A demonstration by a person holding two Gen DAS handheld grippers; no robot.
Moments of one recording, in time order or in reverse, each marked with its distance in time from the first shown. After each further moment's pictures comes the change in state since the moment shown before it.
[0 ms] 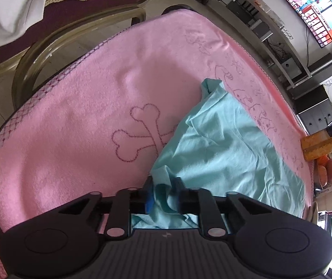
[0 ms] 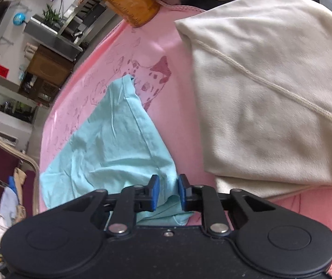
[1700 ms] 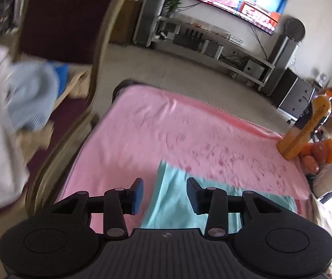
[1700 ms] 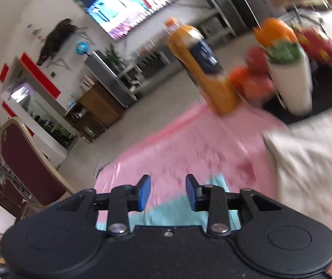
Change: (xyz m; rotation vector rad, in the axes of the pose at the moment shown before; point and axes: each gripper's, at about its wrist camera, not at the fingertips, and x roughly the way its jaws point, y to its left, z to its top) left arm -0.057 -0.089 0.057 0.422 -0.256 0.010; right arm -0.083 0.107 0.038 -0.230 -0.369 0.191
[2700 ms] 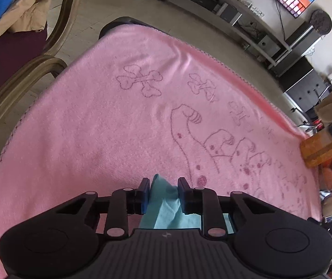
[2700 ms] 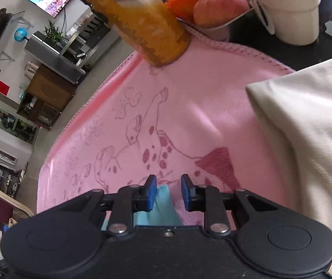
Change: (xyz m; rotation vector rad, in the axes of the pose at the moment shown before) left arm 0.159 0.030 0.011 -0.203 0.247 -0.074; right arm 0.172 -0.093 -0.016 0.241 0.231 -0.167
